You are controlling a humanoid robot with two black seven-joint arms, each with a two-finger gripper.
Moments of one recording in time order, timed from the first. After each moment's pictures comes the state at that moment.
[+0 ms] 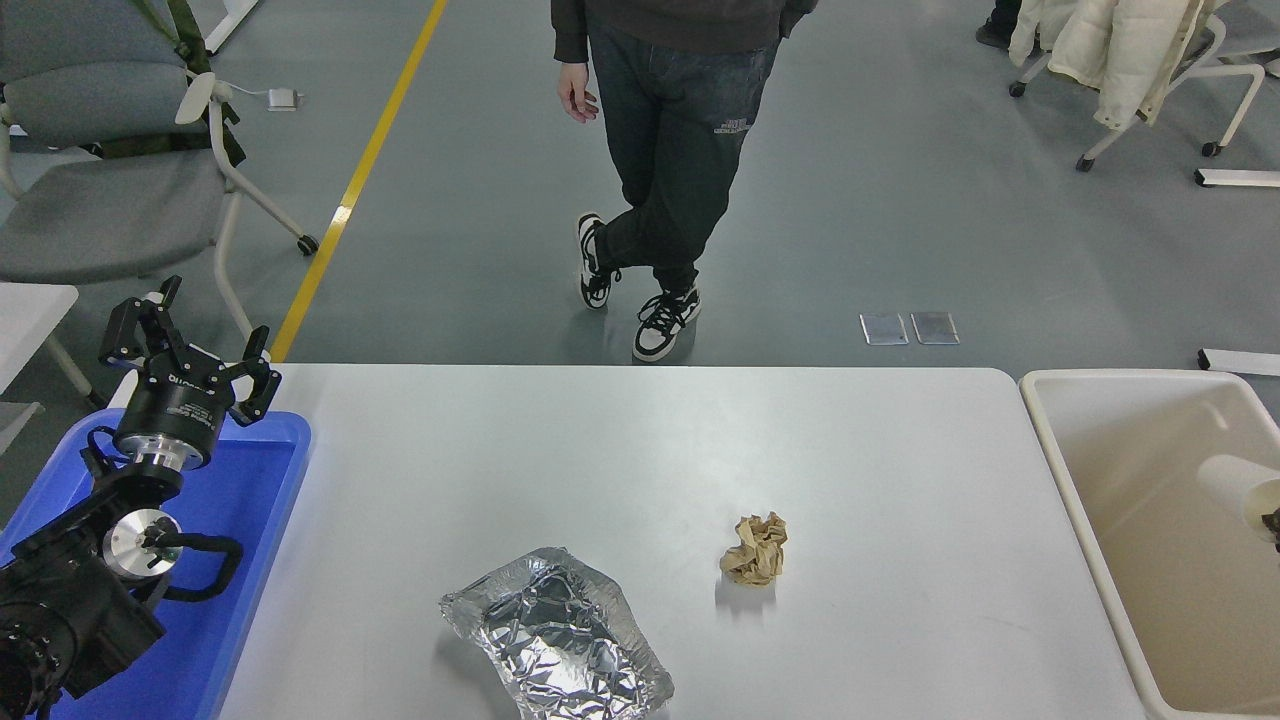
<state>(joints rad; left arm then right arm) -0.65 0.37 -0.67 -0.24 -0.07 -0.65 -0.64 0.54 -0.40 0.29 -0.06 -0.22 0.04 0.35</state>
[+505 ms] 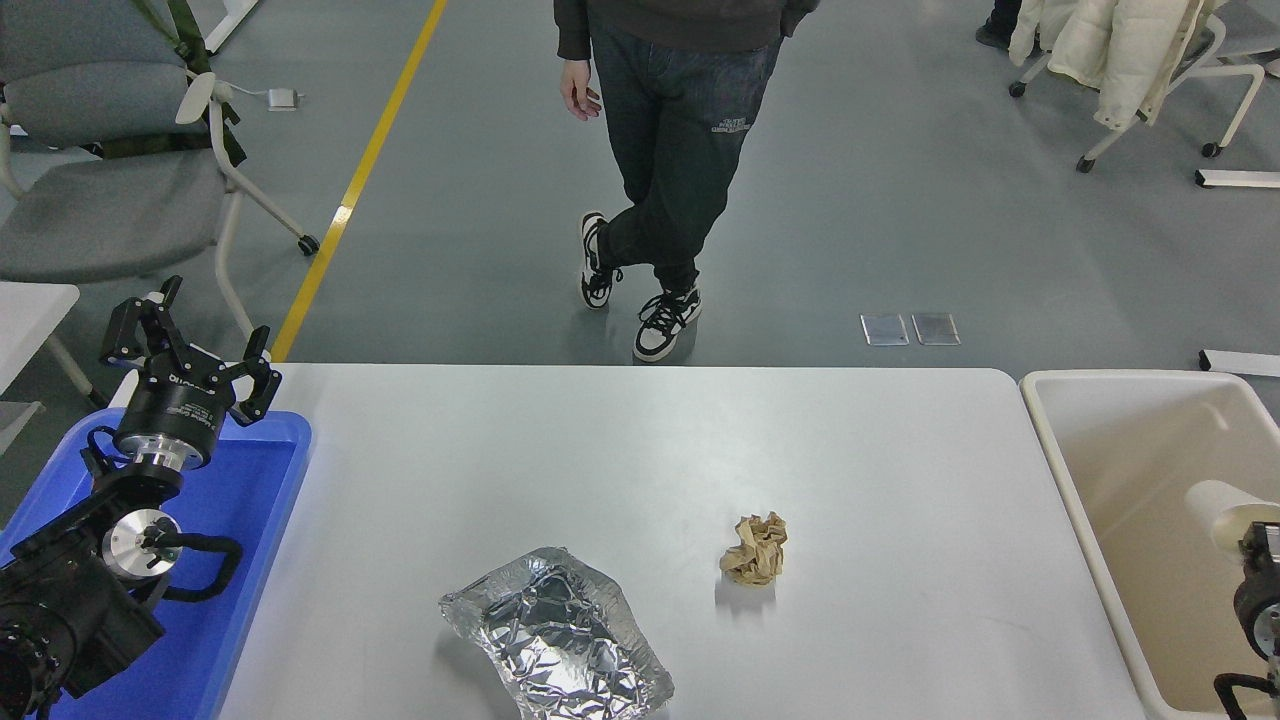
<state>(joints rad) -0.65 0.37 -0.67 -0.24 -0.07 -0.65 -0.64 0.53 -0.32 0.29 -0.06 -0.15 -0.06 0.34</state>
